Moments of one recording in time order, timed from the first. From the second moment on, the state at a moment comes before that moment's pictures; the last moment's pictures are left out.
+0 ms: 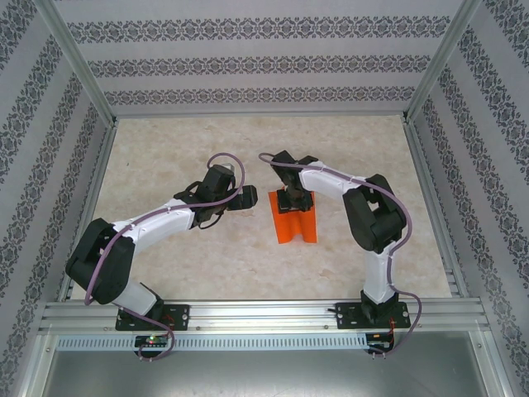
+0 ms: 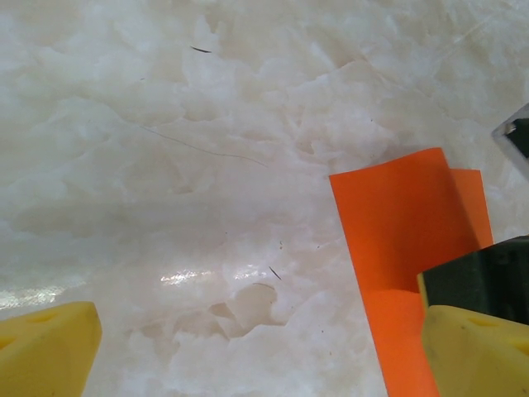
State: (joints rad) left arm -0.60 1.52 0.91 -0.20 -0.02 -0.64; right arm 0.57 1.98 1.40 -0.88 0.01 0.42
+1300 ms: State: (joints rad) left arm -0.60 1.47 0.91 -0.20 -0.01 -0.64; right arm 0.46 1.74 1.01 -0.39 -0.38 0.71
